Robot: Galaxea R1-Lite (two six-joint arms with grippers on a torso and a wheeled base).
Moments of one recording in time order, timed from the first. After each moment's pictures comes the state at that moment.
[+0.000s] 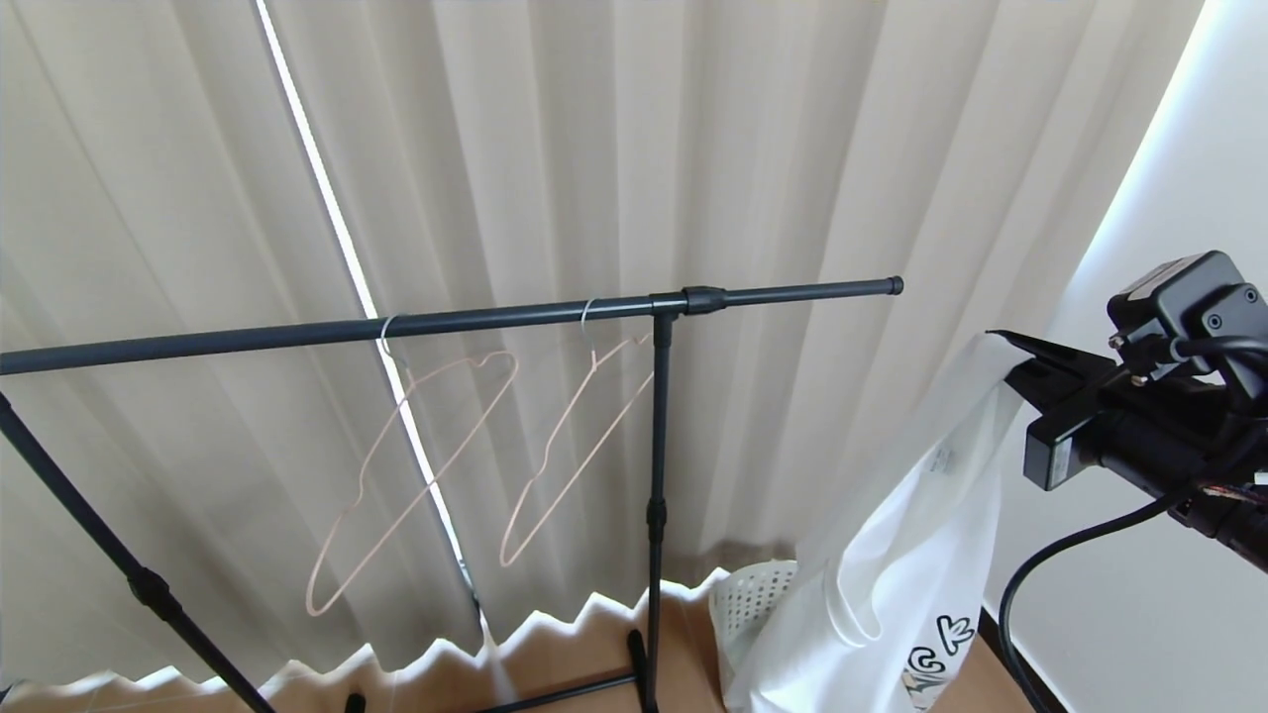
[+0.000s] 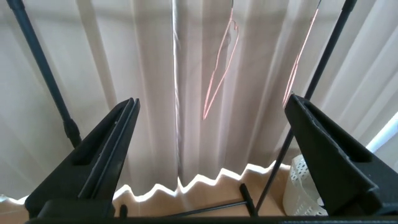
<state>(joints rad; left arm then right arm) 0.00 0.00 0.00 -0.07 0.03 -0.01 0.40 1.36 -0.50 -0.86 -0.11 -0.42</state>
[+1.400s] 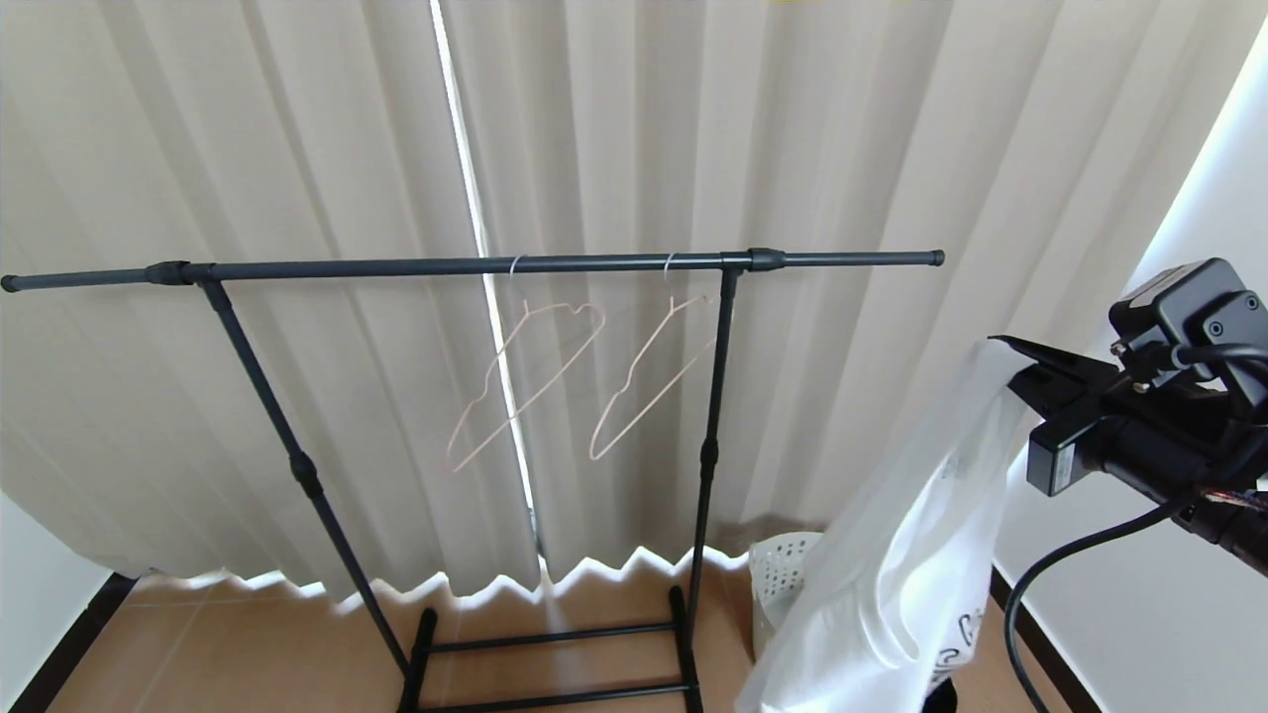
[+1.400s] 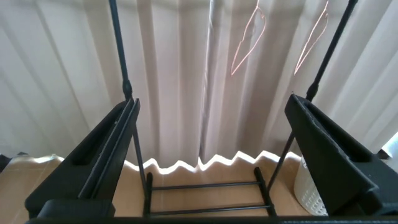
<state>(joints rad) 0.00 0.00 0.00 -0.07 0.03 -0.01 0.40 1.36 -0.49 -0.86 -0.11 -0.43</state>
